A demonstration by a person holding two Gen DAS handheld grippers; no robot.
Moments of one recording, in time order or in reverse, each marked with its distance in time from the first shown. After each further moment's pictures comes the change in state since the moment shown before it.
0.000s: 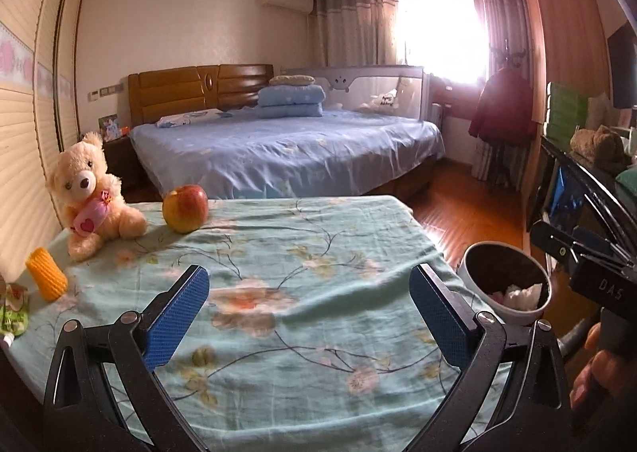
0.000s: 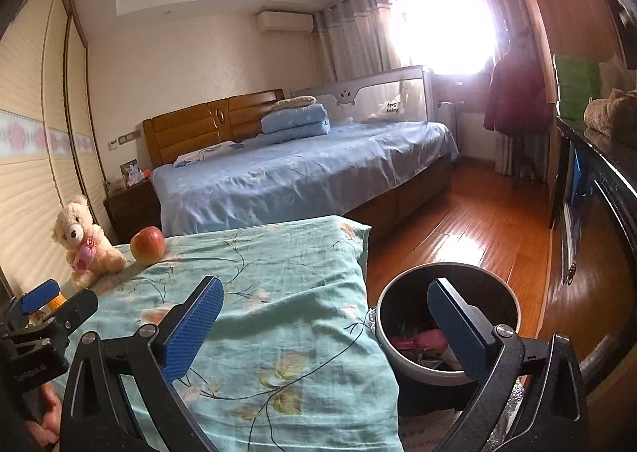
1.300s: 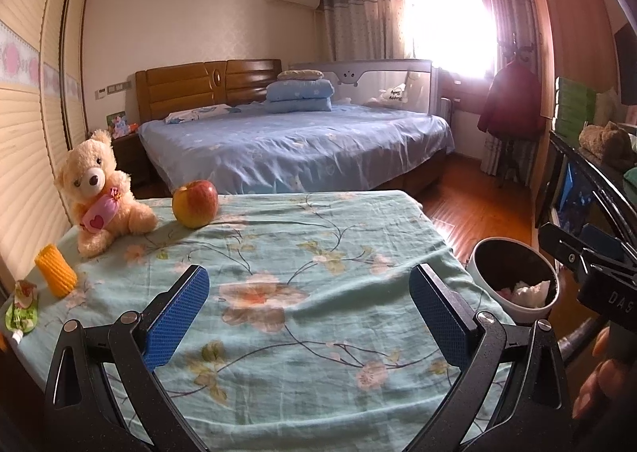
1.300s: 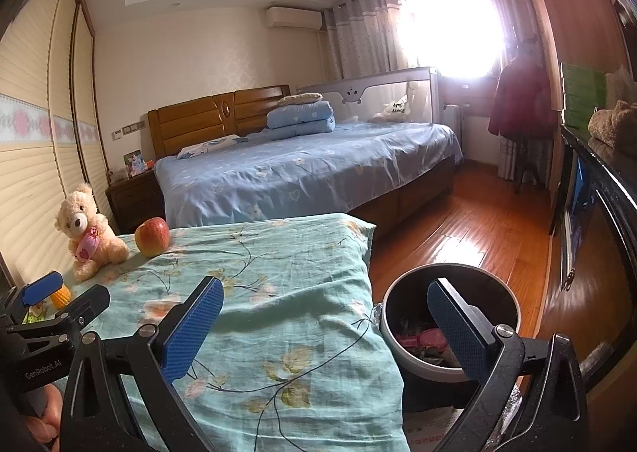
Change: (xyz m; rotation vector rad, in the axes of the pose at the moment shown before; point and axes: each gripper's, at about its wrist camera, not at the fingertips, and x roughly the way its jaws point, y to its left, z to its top) left arm -0.007 -0.004 0.000 0.000 0.017 0.035; right arm -0.006 0.013 -0.002 -0.033 0.012 0.003
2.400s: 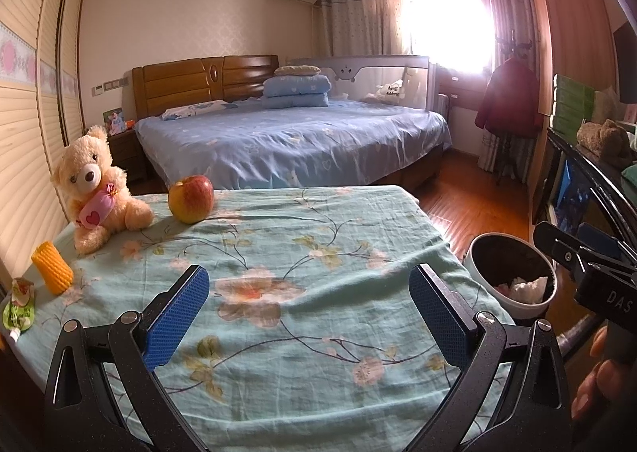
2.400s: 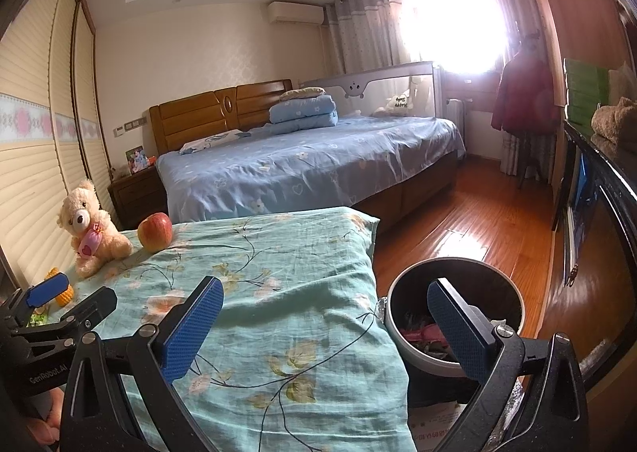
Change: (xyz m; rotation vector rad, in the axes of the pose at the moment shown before) left arm 0.001 -0.003 -0.002 0.003 0.014 -0.007; right arm 0.002 0.003 -0.002 0.004 0.019 0.009
